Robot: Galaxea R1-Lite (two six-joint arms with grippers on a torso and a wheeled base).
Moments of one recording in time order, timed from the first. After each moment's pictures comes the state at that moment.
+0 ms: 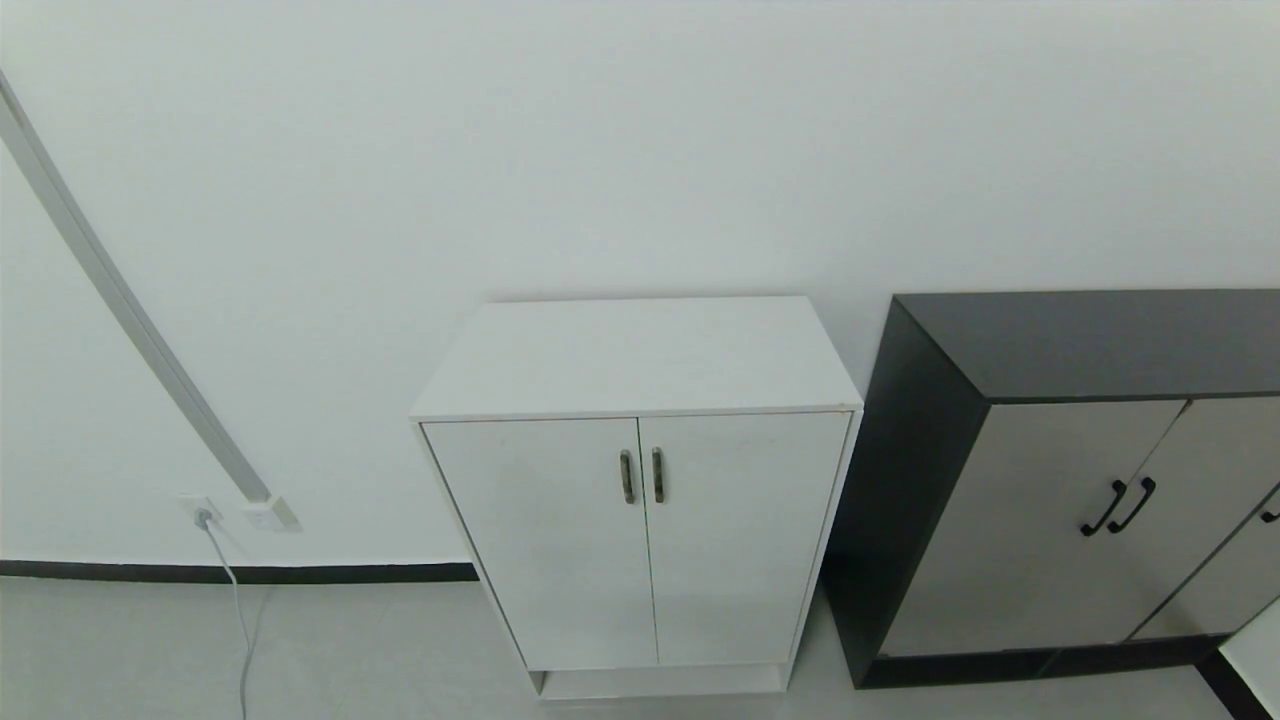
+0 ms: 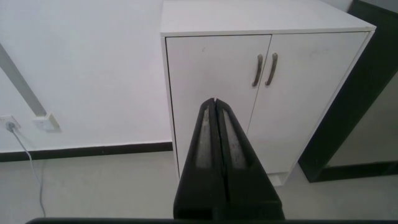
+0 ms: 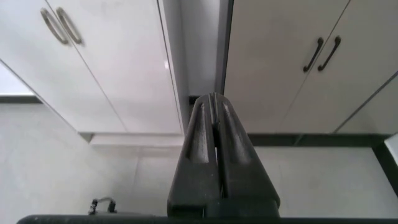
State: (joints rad) left arm 0.00 0.00 0.00 0.00 -0.02 0.00; right arm -0.01 0.18 -0.05 0.05 0.06 -0.01
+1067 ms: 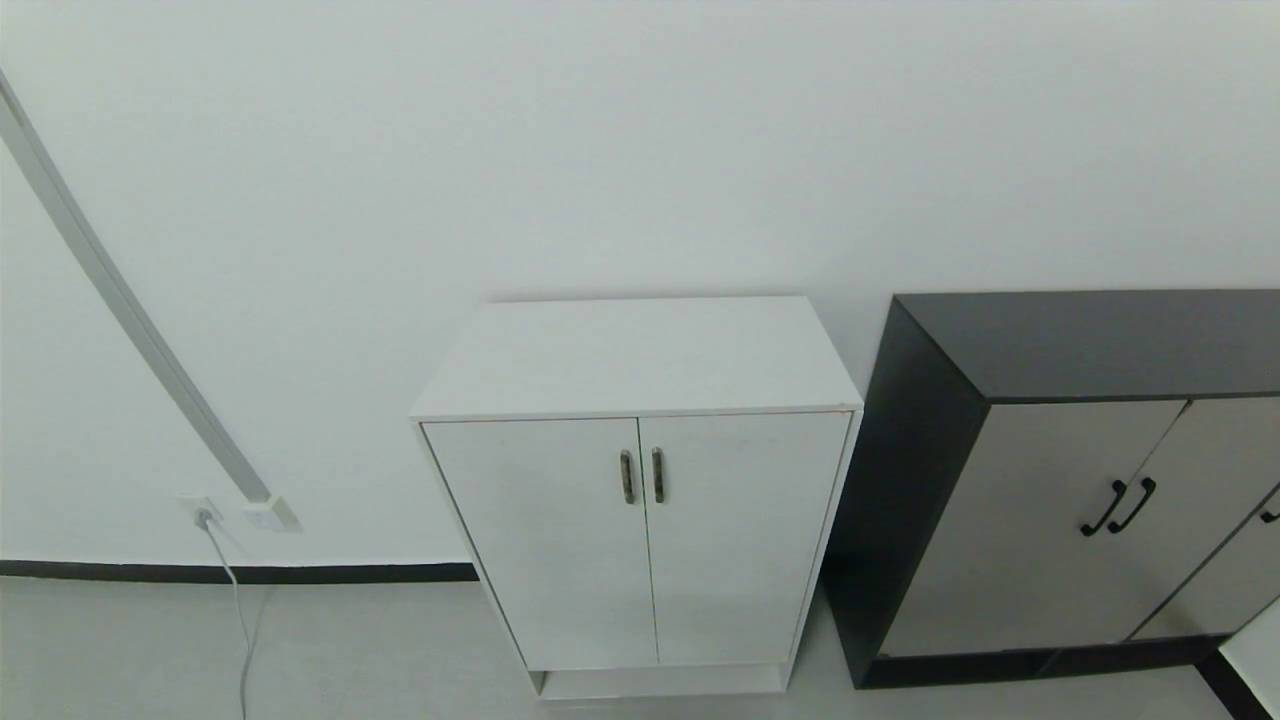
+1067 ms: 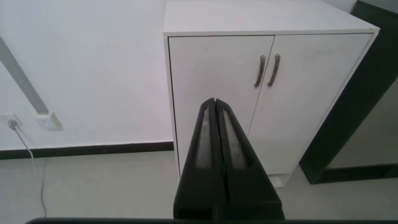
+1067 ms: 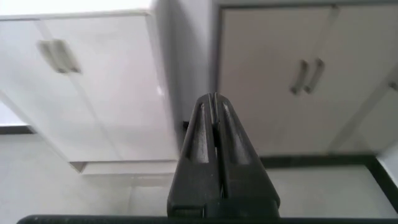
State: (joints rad) left arm 0.00 0.00 0.00 0.00 -0.01 -0.01; right arm -0.01 0.05 0.00 0.00 0.05 0.00
